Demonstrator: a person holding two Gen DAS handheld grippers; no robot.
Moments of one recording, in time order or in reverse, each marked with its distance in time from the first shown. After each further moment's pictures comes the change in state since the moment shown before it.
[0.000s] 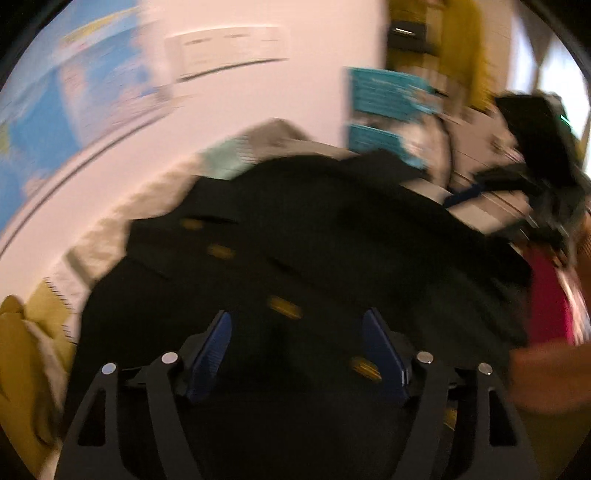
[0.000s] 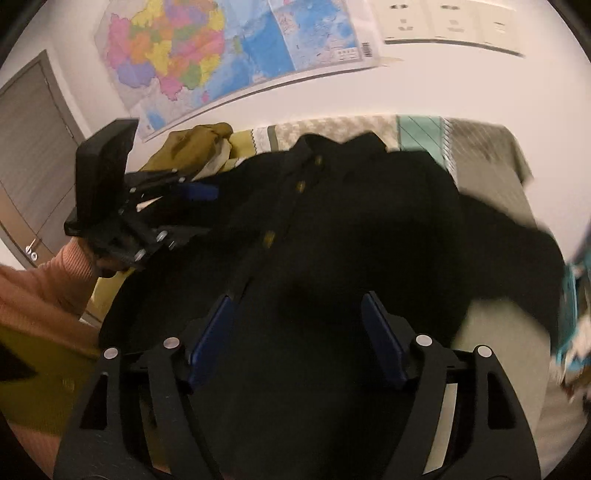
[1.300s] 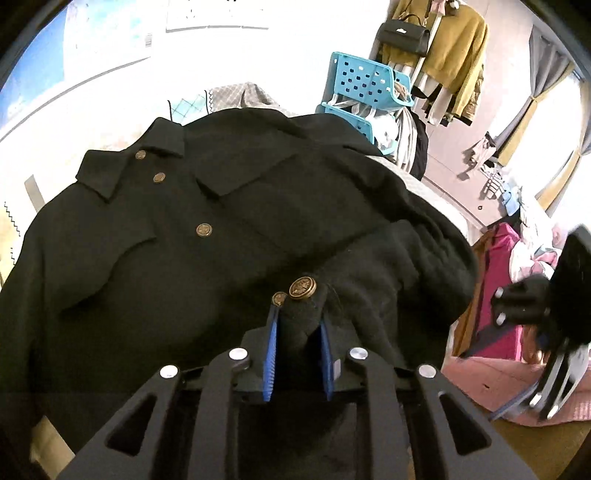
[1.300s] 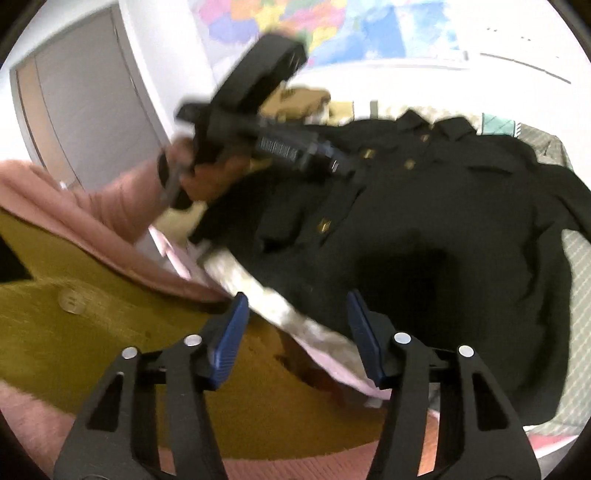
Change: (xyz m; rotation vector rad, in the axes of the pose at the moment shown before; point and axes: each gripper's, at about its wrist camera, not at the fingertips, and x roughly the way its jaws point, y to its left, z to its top) left arm -0.017 -0.022 -0.014 -0.170 0.048 -0.156; right arm 0.023 0.139 -0.113 -0.210 0.010 0.097
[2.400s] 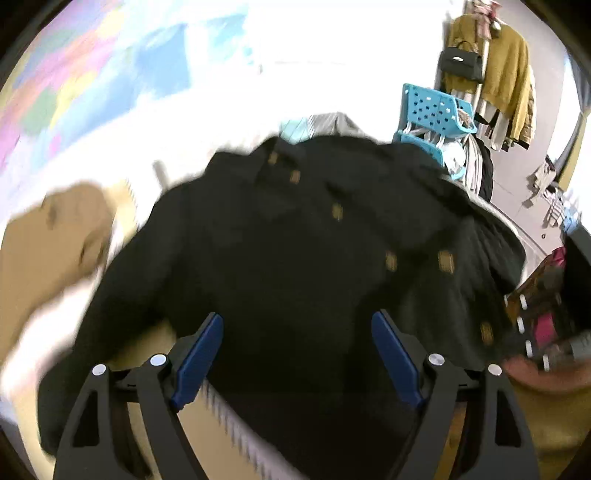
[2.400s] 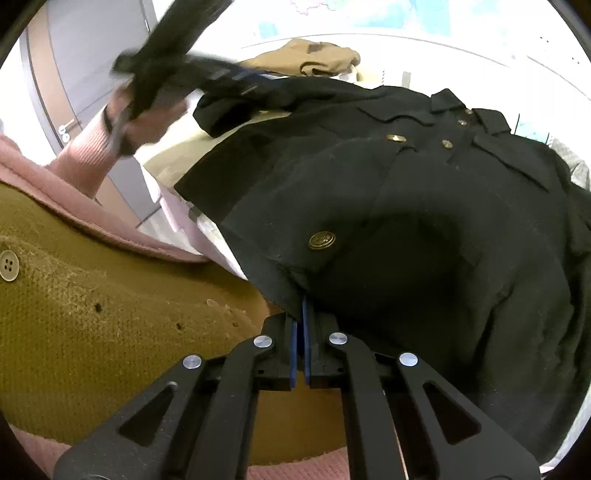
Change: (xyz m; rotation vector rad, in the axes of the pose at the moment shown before) left arm -0.086 0.036 -0.034 -0.066 -0.123 0.317; right arm 0.038 0.006 0.006 -0.123 0.134 -0.017
